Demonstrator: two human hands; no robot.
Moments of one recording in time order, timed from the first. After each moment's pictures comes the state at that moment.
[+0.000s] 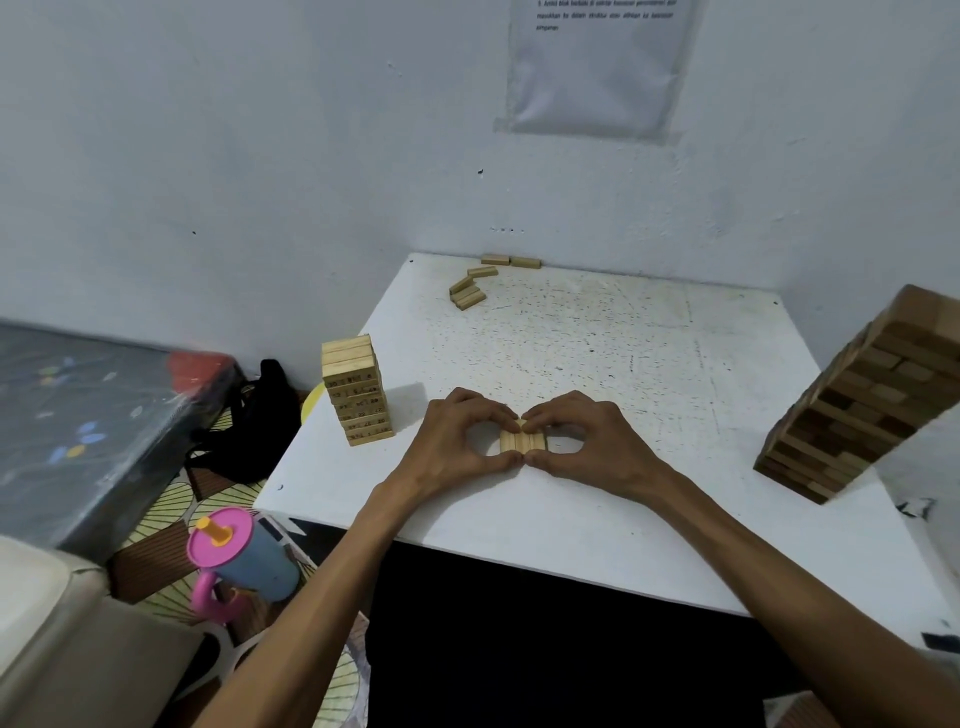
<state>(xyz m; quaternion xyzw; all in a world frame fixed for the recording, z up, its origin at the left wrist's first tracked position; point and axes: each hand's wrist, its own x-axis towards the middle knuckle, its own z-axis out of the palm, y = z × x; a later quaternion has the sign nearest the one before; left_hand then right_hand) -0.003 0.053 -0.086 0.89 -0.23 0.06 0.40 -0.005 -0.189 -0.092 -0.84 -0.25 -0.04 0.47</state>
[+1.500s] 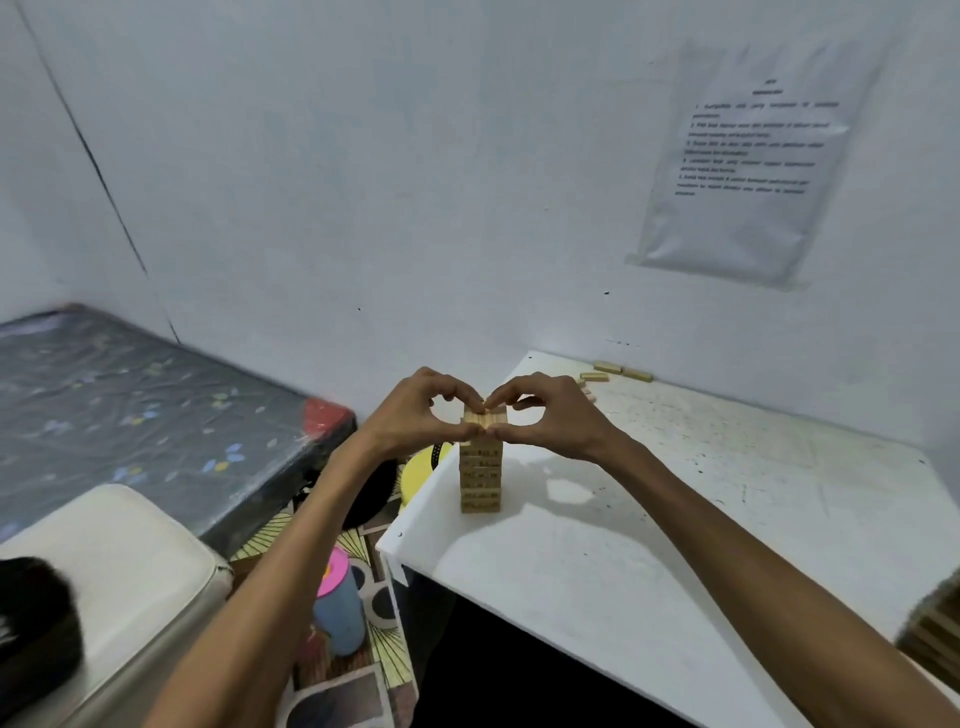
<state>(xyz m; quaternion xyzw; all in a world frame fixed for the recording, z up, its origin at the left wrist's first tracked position) 0.003 0.212 0.042 0.91 -0.11 0.10 0.38 0.070 -0.024 0.033 -0.80 -0.40 -0.01 0.45</state>
